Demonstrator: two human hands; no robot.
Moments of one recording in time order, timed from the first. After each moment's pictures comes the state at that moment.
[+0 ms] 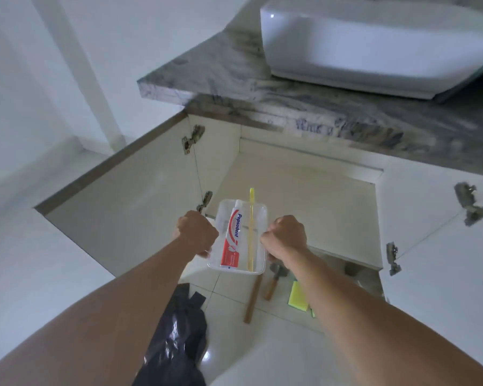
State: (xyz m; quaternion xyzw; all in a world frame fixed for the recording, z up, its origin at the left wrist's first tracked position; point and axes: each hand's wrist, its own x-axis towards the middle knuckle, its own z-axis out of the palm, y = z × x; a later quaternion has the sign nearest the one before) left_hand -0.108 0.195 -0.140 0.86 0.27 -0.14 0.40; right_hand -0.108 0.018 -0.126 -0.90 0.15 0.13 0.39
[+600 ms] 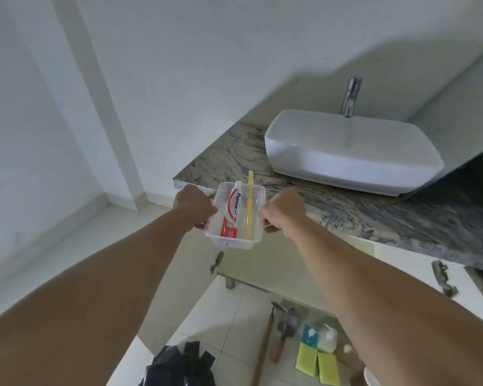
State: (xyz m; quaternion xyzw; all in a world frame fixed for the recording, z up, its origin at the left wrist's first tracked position) left_hand -0.052 0.234 0.126 0.90 0.19 -0.01 0.40; right_hand -0.033 0.049 0.123 -0.88 0.09 0.06 0.47
